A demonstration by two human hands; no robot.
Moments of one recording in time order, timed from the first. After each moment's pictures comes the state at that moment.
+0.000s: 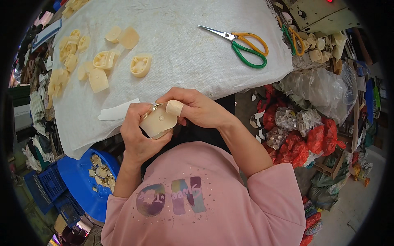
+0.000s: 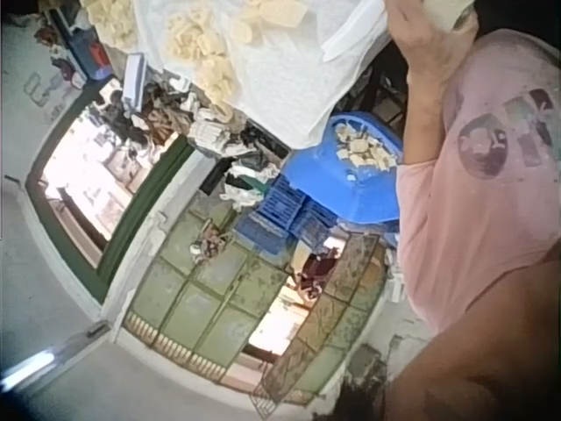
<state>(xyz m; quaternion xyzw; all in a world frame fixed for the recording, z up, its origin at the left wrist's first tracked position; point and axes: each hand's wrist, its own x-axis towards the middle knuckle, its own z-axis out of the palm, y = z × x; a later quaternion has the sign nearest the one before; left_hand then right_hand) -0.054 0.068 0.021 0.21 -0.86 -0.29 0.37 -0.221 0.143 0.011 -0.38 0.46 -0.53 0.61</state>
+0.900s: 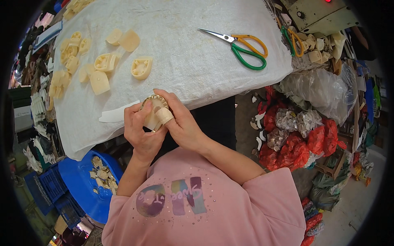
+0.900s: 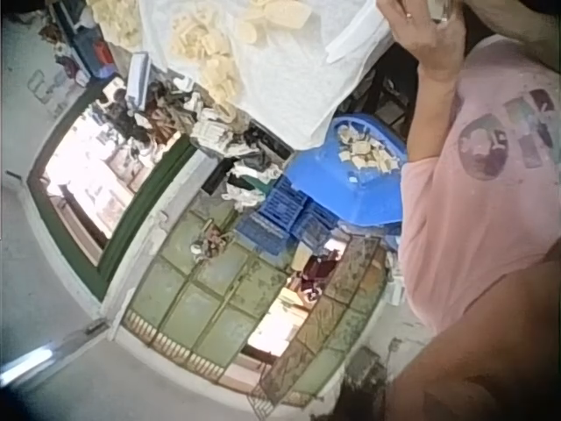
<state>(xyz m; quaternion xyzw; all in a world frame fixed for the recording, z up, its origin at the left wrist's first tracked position) -0.063 0.077 -0.003 0.26 -0.82 -0.22 0.45 -0.164 0.142 0.004 -0.38 0.57 -0.65 0.34</state>
